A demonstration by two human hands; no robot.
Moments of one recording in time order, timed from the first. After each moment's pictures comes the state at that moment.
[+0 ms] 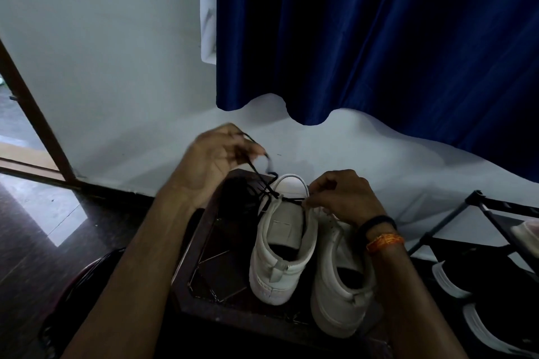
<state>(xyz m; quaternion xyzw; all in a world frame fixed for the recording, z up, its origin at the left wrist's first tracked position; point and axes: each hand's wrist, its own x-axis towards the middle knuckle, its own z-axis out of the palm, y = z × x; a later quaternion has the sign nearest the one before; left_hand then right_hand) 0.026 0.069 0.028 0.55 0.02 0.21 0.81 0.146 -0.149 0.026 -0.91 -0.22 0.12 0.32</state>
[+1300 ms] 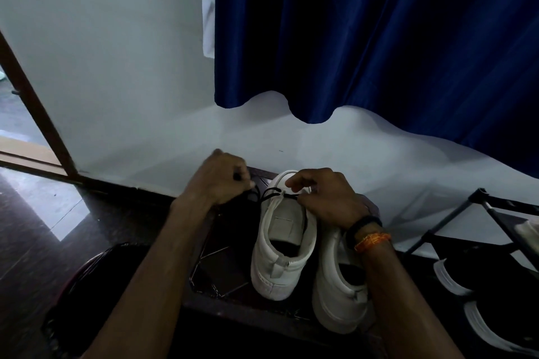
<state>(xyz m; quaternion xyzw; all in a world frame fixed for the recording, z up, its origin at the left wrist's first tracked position) 0.041 0.080 -0.017 0.92 0.19 0.10 0.33 0.152 -0.133 0.001 -0.88 -0.38 0.10 0.28</state>
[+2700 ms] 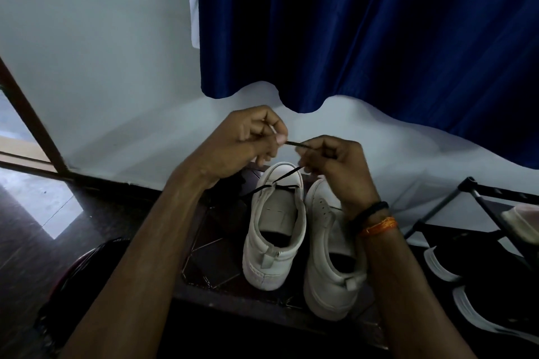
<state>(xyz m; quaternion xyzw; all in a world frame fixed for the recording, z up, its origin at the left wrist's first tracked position) 0.040 0.039 0.050 0.79 -0.03 0.16 0.59 0.142 -0.145 0.030 -0.74 -0.30 0.09 0.59</state>
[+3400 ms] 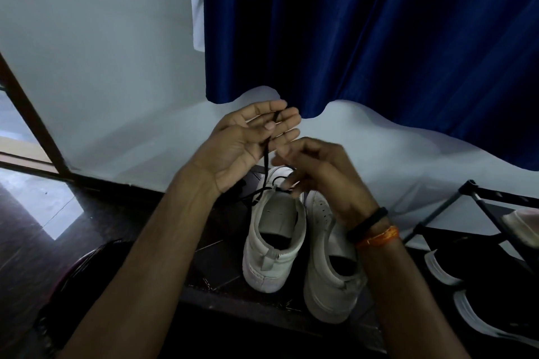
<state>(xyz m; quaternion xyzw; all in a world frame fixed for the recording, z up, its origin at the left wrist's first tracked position) 0.049 0.030 0.047 0.44 -0.04 0.14 0.89 0.107 -0.135 0.056 -0.71 -0.28 0.21 0.61</state>
